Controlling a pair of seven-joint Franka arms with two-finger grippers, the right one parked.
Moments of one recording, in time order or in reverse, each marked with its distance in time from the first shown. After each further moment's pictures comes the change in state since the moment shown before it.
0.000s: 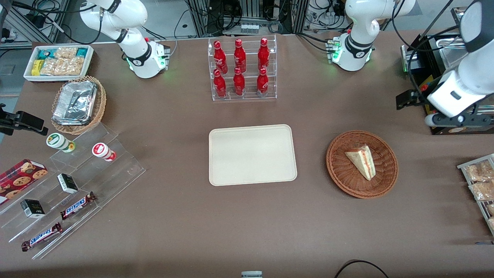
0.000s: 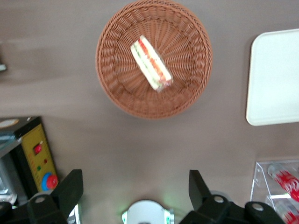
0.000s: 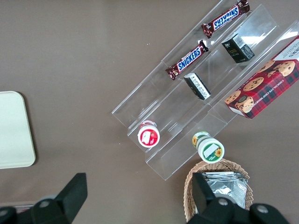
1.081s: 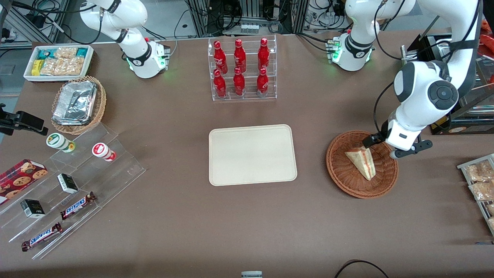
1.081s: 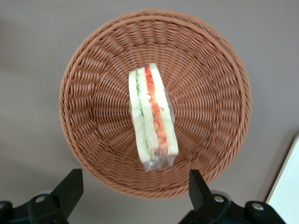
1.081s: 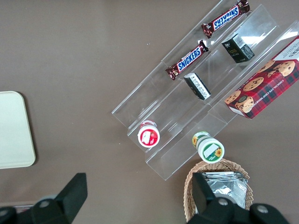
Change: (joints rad) arm -0.013 0.070 -0.007 -0.469 -0.003 0.712 -0.508
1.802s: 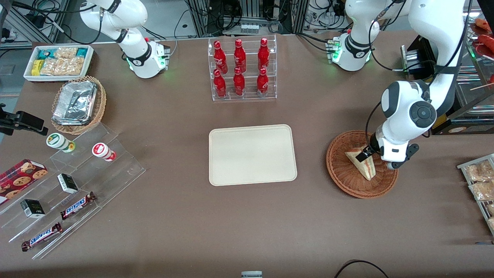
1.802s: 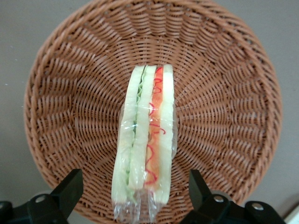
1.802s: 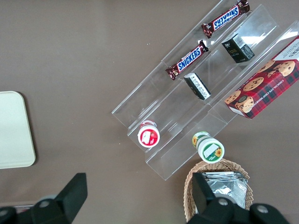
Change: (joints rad) arm -0.010 0.156 -0.004 -0.001 0.001 0.130 -0.238
